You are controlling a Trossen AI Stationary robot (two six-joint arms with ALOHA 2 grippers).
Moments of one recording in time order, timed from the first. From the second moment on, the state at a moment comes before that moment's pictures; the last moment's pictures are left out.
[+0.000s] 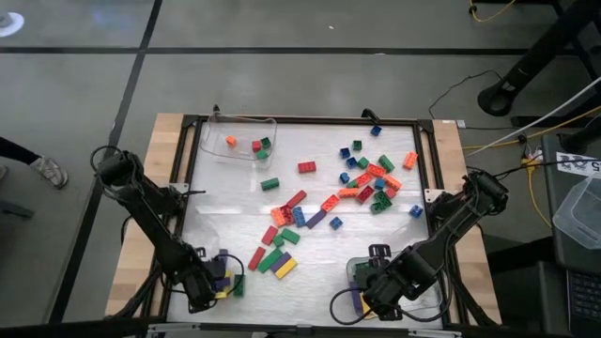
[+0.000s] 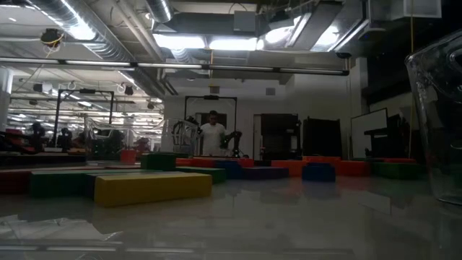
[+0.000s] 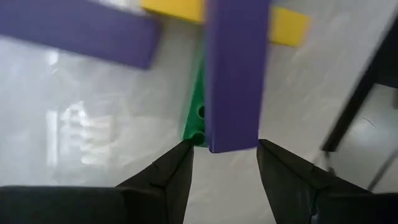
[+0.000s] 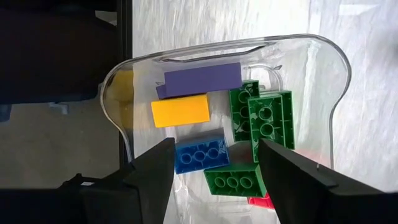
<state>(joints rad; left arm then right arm) -0.95 1.56 0.89 -0.65 0.10 -1.23 0.76 1.75 1.57 -1.14 -0.01 0.71</state>
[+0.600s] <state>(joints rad) -0.95 1.56 0.97 -0.73 0.10 -1.28 0.76 1.75 1.57 -1.11 -0.01 0.70</state>
